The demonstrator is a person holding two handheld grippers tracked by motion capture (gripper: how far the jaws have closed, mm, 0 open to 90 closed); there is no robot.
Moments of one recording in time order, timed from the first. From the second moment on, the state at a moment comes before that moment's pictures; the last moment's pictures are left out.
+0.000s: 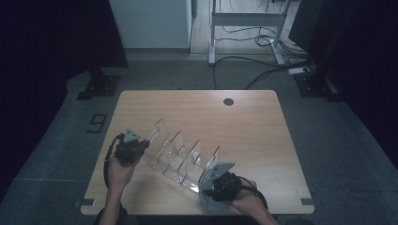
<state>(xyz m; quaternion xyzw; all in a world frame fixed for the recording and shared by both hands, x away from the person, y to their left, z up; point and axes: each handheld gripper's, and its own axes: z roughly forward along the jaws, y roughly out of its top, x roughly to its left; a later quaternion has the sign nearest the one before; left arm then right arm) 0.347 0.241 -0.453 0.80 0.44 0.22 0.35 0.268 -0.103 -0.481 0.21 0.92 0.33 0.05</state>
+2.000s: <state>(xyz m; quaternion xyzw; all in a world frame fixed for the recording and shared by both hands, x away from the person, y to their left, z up) 0.348 0.244 -0.453 0.80 0.43 0.21 0.35 0.363 -0.142 -0.514 0.36 0.88 0.29 0.08</state>
